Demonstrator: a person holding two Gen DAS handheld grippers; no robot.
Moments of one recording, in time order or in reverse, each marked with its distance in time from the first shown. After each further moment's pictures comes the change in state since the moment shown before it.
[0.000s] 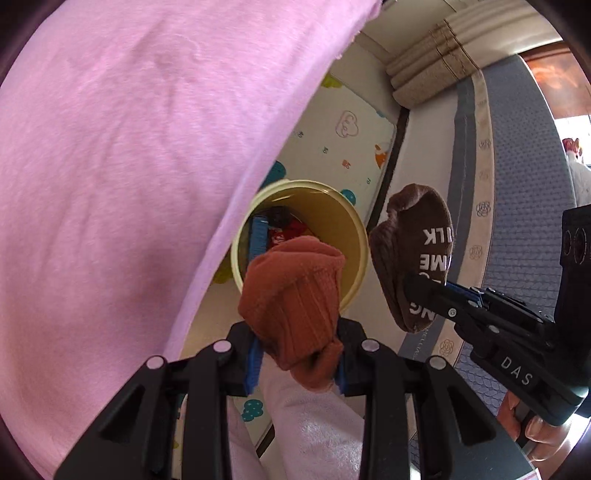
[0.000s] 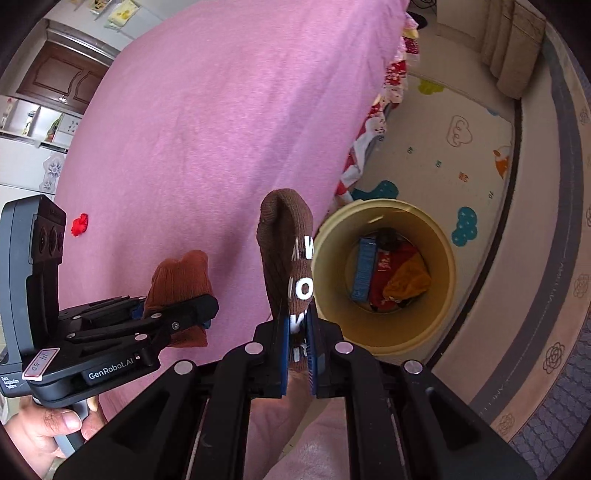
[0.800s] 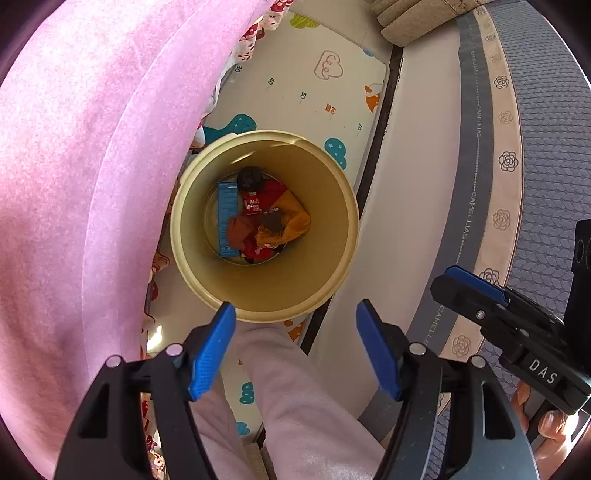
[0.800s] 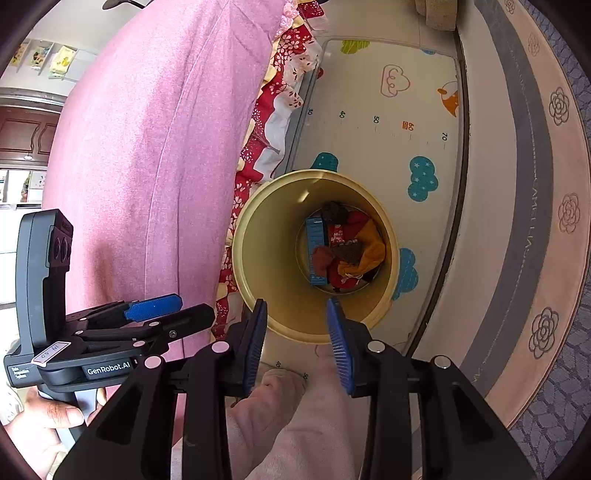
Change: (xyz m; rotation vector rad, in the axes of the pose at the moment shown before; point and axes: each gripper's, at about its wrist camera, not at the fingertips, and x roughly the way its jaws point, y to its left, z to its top) left arm 0.107 -0.054 0.024 0.070 0.188 0.021; right arm 0.024 -0.113 -0.017 0.206 0.037 0.001
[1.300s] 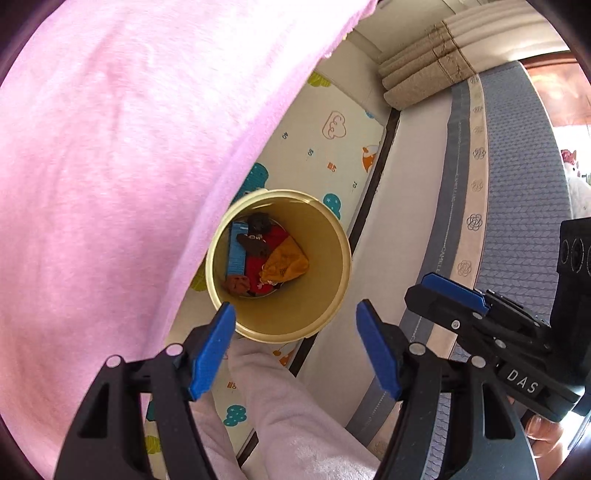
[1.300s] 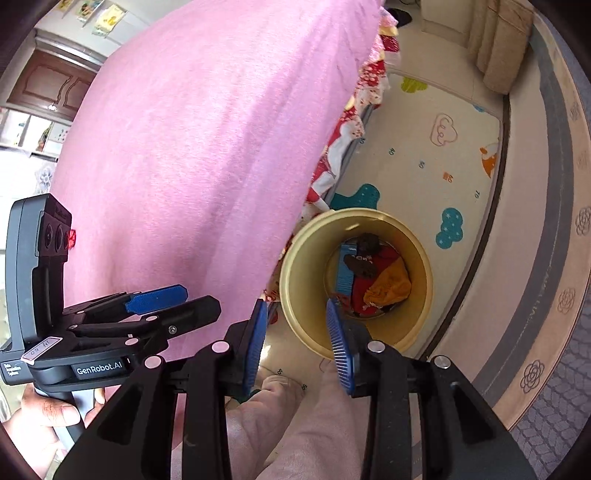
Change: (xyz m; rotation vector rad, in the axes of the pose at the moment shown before) left arm -0.096 0.062 -0.022 -0.106 -0.196 -0.082; right arm -0.028 0.129 0.023 -0.256 -0.033 -0.016
